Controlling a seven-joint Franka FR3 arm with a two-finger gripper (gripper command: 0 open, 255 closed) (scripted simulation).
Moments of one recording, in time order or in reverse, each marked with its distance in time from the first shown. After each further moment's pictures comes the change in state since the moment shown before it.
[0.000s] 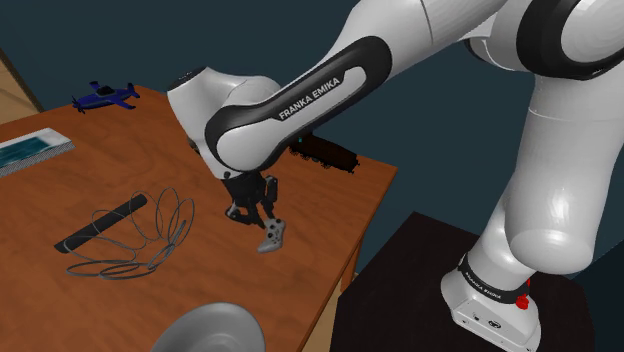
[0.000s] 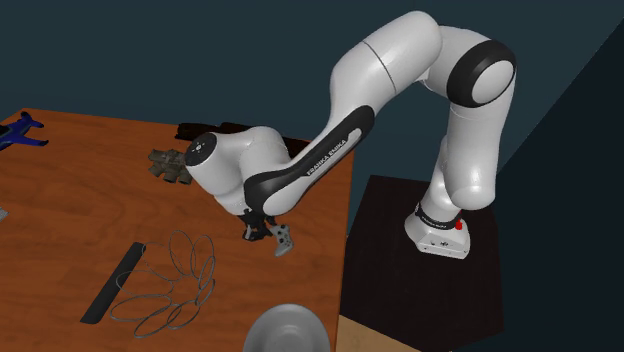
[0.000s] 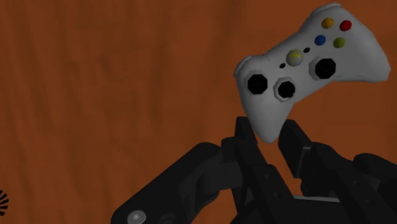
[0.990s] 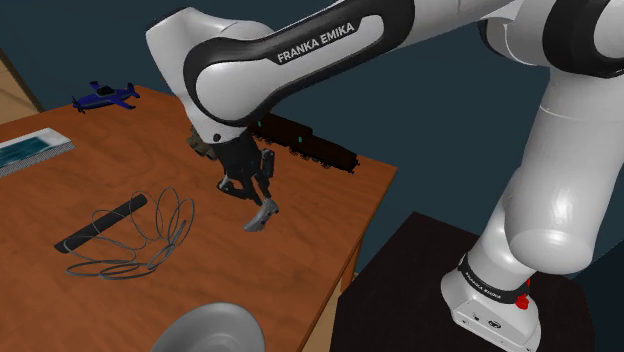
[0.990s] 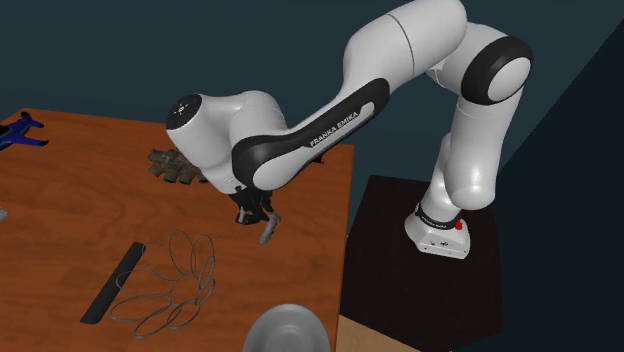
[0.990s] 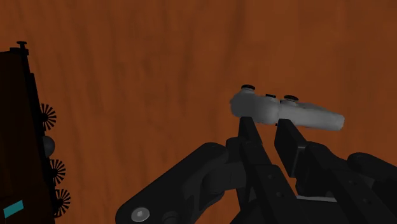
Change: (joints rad) arm -0.005 -0.065 0.010 0.120 0.036 -0.175 -0.030
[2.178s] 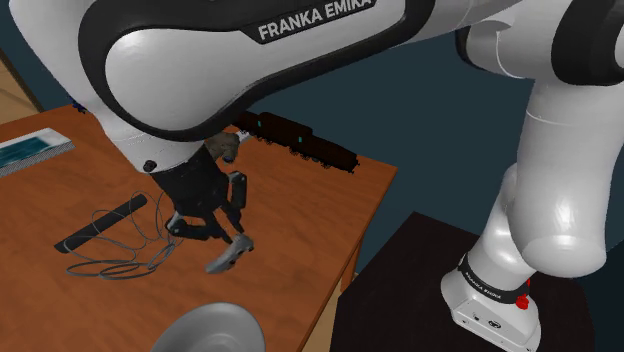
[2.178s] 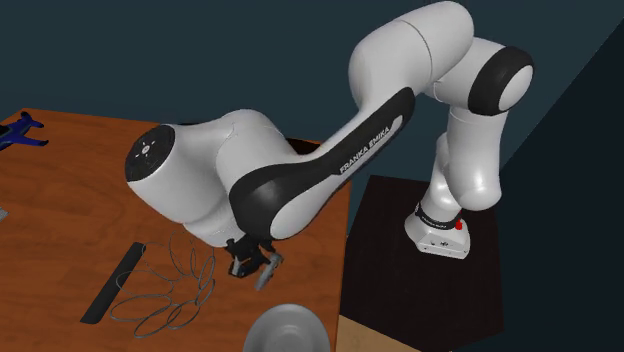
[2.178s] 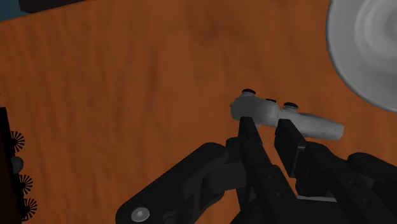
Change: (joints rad) arm 0.159 0.082 0.089 0.187 0.002 -0.129 0.227
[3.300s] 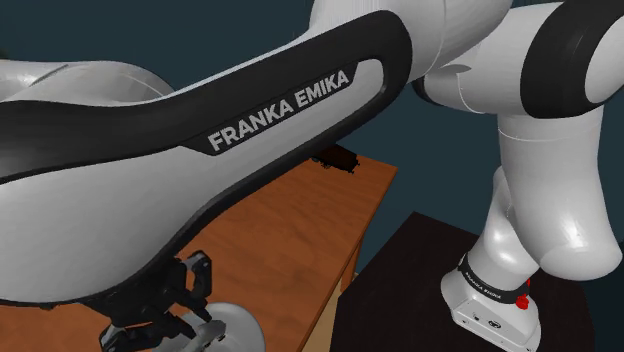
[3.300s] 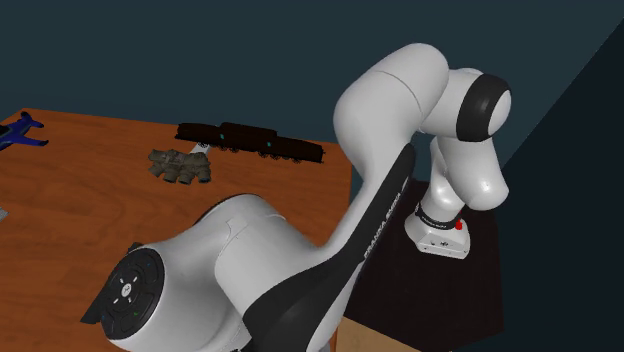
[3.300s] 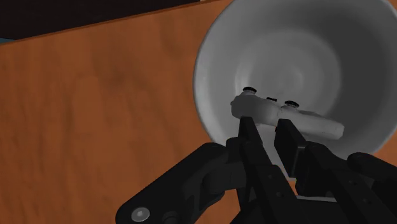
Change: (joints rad) arm 0.209 0.203 0.042 0.162 -0.067 0.009 0.239
